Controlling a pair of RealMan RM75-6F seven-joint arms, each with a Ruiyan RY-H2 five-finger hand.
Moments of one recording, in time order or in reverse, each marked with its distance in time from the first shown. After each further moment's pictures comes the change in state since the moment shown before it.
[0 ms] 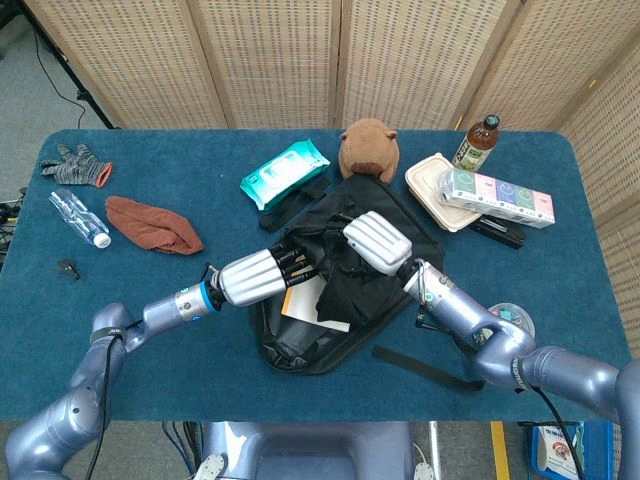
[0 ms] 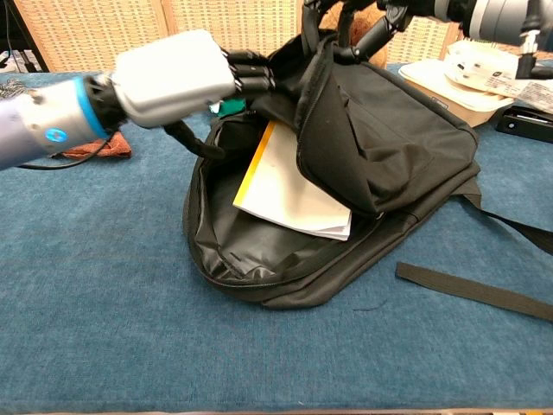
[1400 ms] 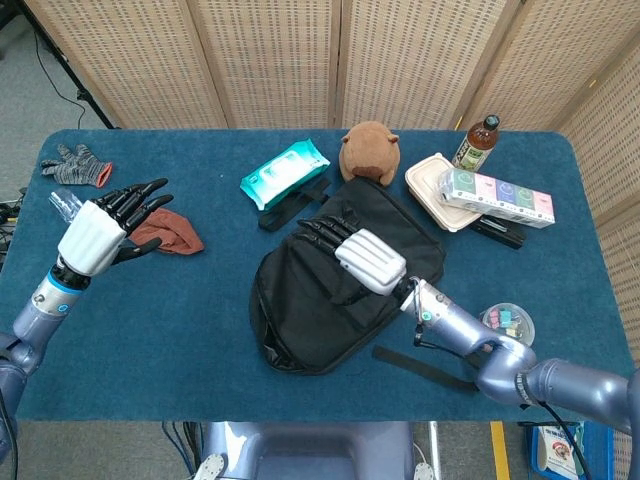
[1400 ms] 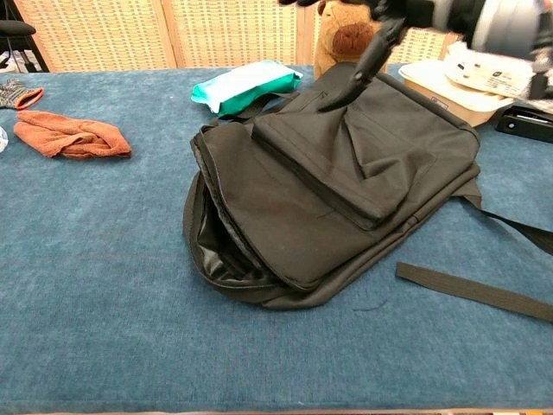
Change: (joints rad) left arm 0.272 0.268 -0.199 -0.068 -0.215 0.172 -0.316; right arm -0.038 0.048 -0.015 -0.122 -0.048 0.044 -0.070
